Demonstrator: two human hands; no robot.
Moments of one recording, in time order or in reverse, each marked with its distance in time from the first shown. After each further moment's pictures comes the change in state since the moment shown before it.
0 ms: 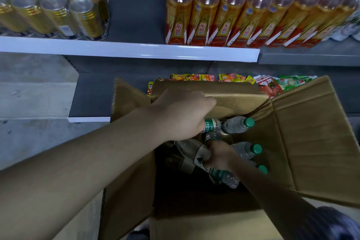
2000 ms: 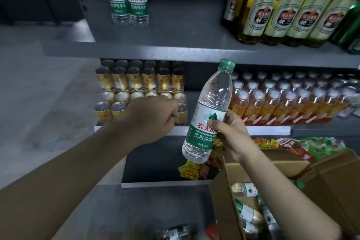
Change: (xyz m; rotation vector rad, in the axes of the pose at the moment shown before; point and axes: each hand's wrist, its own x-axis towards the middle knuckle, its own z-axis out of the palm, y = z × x) left_hand -0.224 -0.229 -0.192 0.106 0.518 -0.088; right_hand -0.109 -0.341 -0.143 1.391 0.423 -0.656
